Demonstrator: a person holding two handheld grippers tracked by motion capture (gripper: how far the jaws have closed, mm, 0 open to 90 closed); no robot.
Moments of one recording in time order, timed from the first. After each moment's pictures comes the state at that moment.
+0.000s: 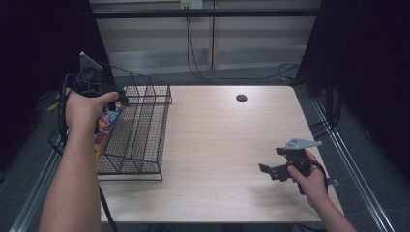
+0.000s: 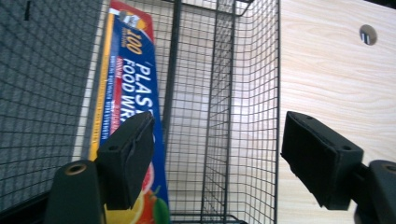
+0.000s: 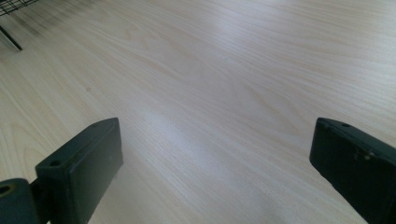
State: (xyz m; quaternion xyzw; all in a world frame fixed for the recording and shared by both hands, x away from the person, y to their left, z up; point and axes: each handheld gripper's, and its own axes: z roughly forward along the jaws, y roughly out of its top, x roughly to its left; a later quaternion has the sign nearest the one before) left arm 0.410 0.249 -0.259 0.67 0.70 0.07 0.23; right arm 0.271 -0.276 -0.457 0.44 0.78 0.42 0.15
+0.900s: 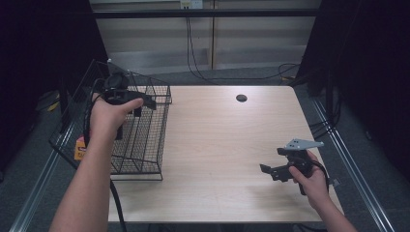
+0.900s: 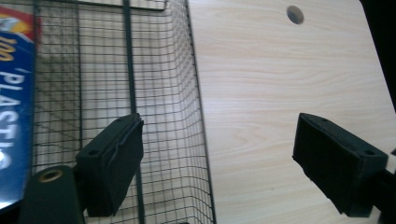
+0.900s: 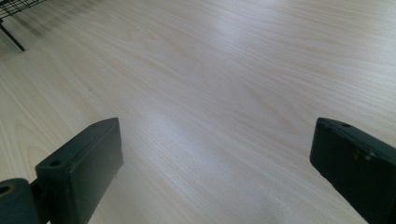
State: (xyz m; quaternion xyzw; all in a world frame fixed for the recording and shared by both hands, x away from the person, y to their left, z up) left arm 0.397 0.192 -0.274 0.72 0.62 0.04 0.30; right arm 0.269 -0.279 -0.455 0.43 0.78 0.42 0.15
